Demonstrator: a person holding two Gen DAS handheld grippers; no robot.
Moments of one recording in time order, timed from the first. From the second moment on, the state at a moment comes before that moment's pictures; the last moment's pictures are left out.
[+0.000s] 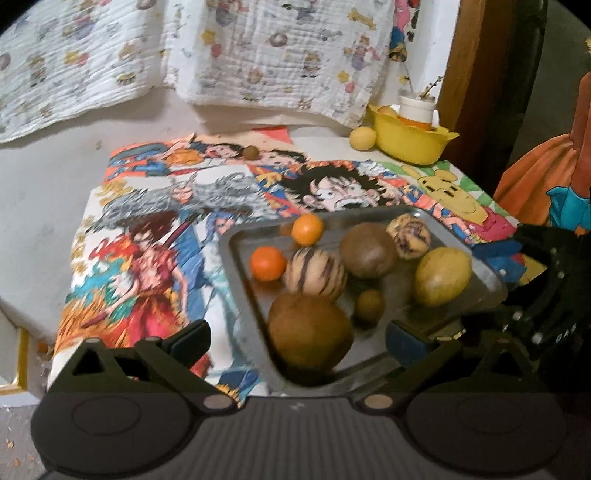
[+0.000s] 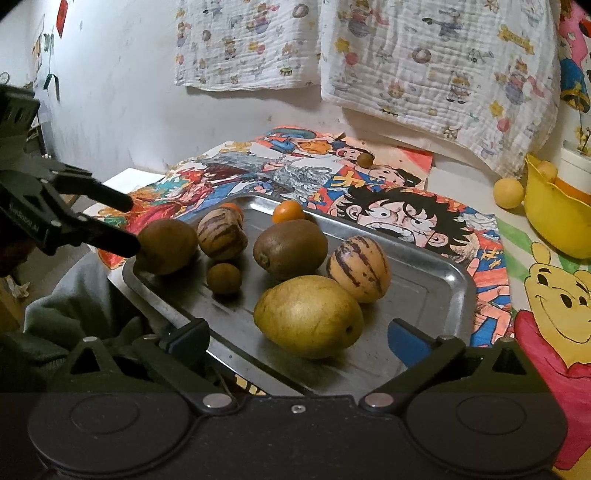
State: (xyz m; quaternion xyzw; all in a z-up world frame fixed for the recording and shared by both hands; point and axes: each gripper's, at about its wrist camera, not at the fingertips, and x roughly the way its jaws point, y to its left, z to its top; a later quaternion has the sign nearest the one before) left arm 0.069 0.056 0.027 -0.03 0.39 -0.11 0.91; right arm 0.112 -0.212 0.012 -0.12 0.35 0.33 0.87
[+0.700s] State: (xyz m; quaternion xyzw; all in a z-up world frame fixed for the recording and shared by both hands) left arm 0.070 0.074 0.027 0.01 0.43 -0.12 0.89; right arm 0.129 -0.239 0.019 -0.13 0.36 0.29 0.88
